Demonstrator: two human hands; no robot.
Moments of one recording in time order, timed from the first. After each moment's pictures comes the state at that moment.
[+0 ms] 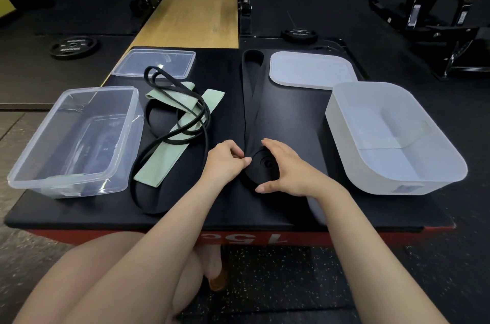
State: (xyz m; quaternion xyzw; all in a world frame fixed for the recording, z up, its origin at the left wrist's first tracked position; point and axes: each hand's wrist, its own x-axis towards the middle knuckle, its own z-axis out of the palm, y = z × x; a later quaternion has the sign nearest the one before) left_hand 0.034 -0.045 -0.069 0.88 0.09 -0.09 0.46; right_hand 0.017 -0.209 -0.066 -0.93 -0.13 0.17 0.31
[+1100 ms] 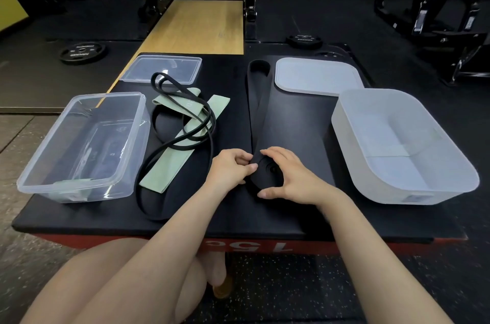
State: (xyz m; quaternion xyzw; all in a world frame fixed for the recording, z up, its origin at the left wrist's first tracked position) left_hand 0.035 -0.042 -0.073 0.84 0.07 -0.11 0.53; right_hand 0.017 -0.206 -0.065 -0.92 -0.16 0.15 0.33
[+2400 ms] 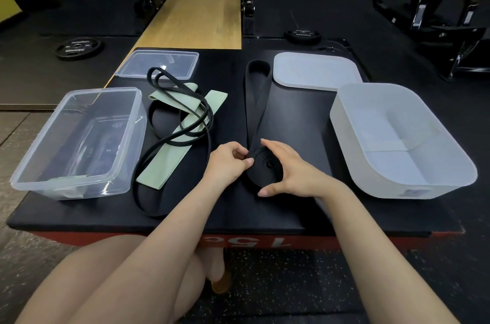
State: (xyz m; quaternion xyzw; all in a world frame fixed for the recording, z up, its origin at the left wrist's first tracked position) left_hand 0.037 -0.043 -0.071 0.86 0.07 -0.10 0.50; right_hand 0.021 -0.210 -0.066 -0.91 -0.15 0.19 0.34
